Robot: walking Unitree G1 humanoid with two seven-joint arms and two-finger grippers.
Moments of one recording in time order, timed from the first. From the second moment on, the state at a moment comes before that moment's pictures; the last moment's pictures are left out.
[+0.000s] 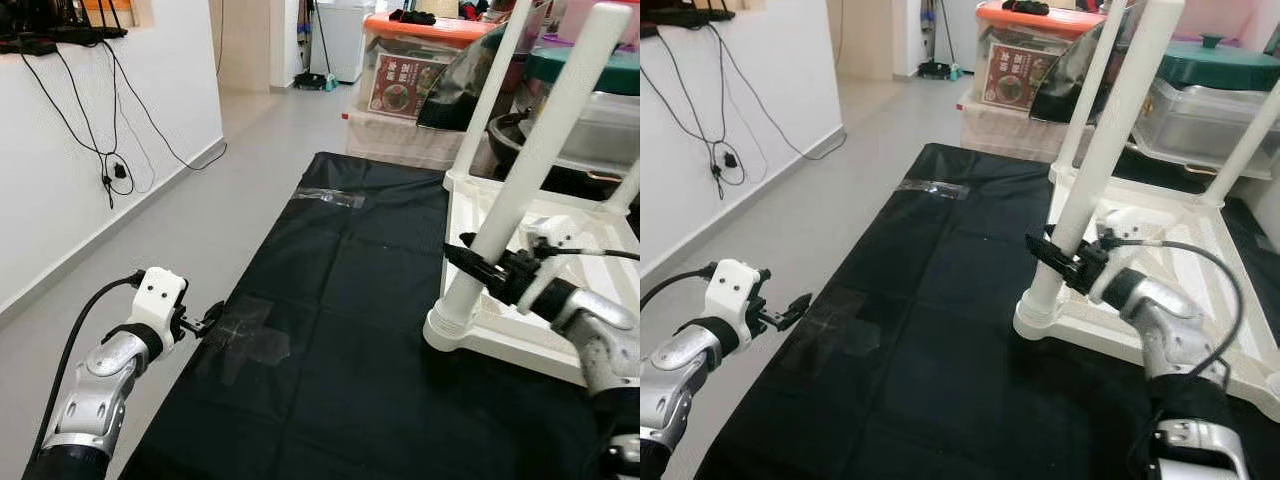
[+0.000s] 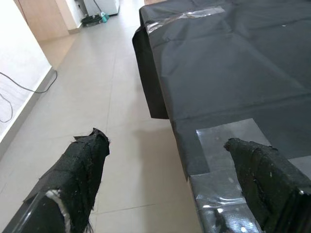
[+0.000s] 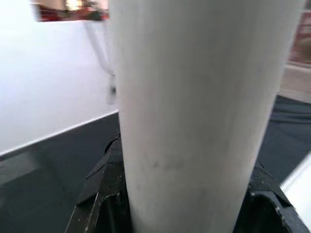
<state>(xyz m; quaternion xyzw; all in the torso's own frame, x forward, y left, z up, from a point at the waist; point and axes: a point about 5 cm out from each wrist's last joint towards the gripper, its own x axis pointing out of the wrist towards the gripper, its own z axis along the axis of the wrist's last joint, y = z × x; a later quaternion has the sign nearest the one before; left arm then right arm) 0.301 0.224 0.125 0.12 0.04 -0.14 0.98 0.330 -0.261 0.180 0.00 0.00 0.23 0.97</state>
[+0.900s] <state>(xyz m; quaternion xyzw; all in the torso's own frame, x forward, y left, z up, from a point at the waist) 0.297 0.223 0.117 0.11 0.05 -0.13 0.98 0.296 -0.176 0.181 0.06 -0.01 -0.12 0.99</state>
